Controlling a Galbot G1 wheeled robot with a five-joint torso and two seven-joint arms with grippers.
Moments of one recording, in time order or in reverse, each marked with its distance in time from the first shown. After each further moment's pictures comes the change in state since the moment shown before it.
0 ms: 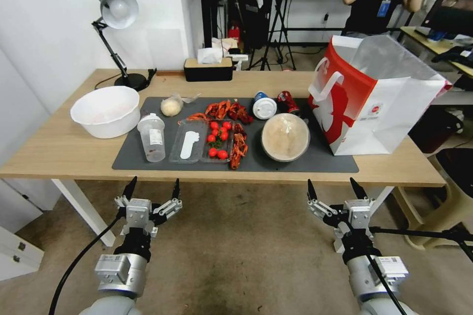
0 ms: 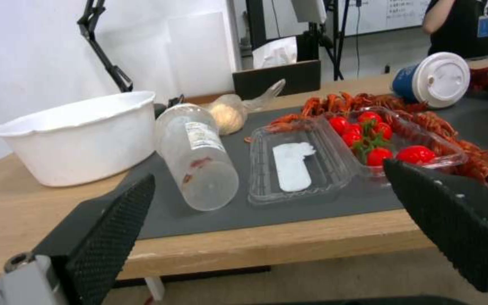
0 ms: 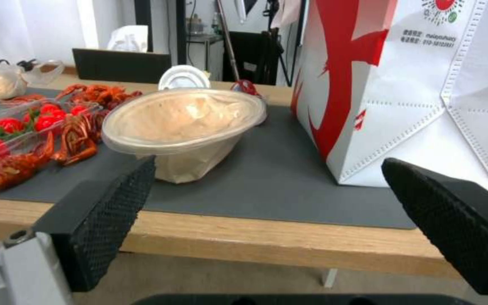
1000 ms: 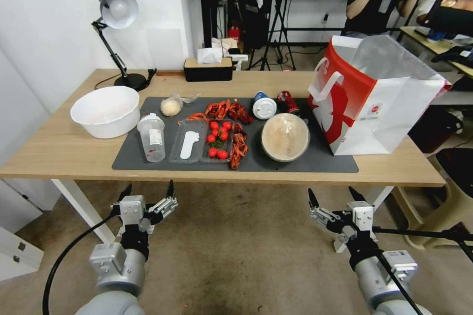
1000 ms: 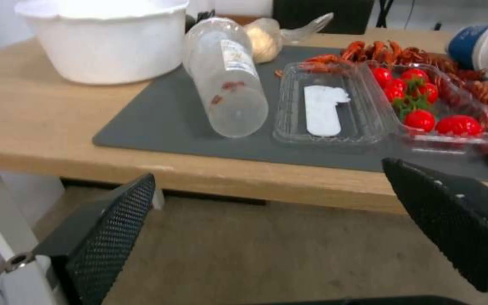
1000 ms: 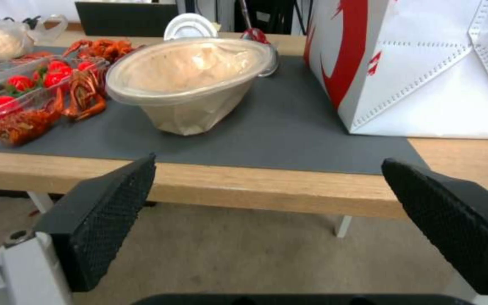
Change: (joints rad) left arm -0.018 0.032 0.054 -0.095 -0.217 0.307 -0.236; right arm -0.019 0.008 0.062 0.062 0.067 -0.199 -0.089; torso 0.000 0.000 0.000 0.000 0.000
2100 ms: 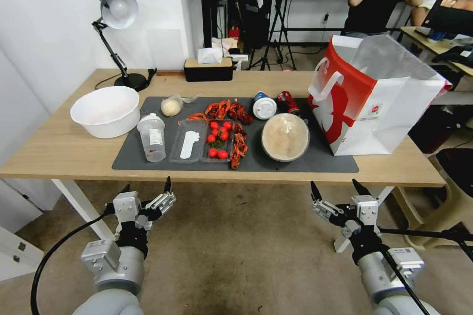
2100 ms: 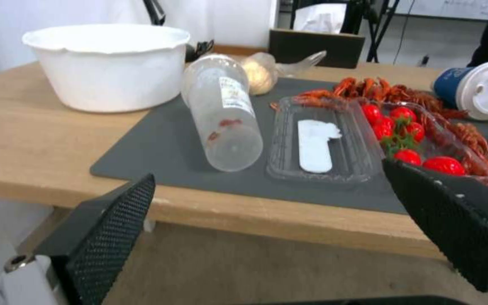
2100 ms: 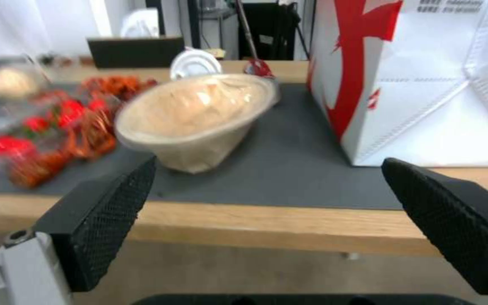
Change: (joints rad) left arm -0.009 0.031 -0.001 0.003 -0.026 -0.082 0.000; right arm 0.033 -0.026 0.001 0.008 0.096 0.017 0.013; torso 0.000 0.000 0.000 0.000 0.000
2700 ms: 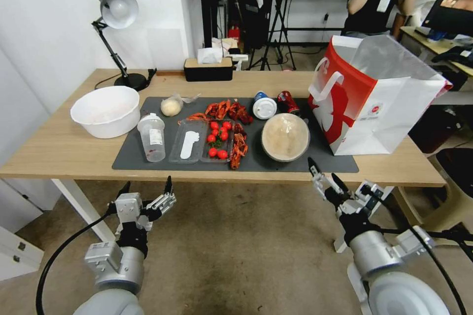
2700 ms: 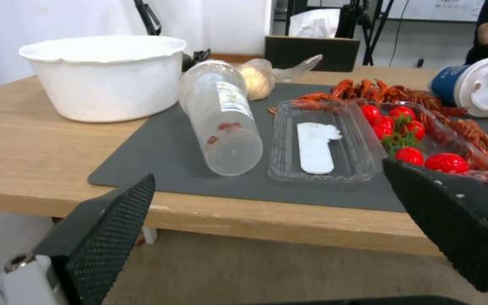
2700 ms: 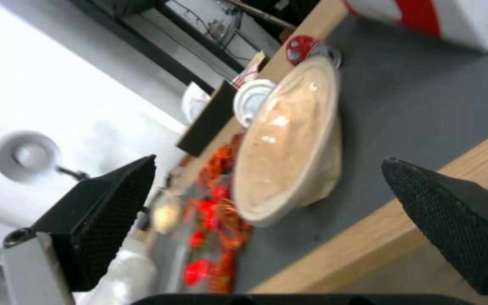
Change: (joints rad) left arm 0.000 0.001 -0.008 0.035 0.032 -0.054 0.037; right arm 0.159 -0.036 -0.030 0.013 0.956 -0.113 0.295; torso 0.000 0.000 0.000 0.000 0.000
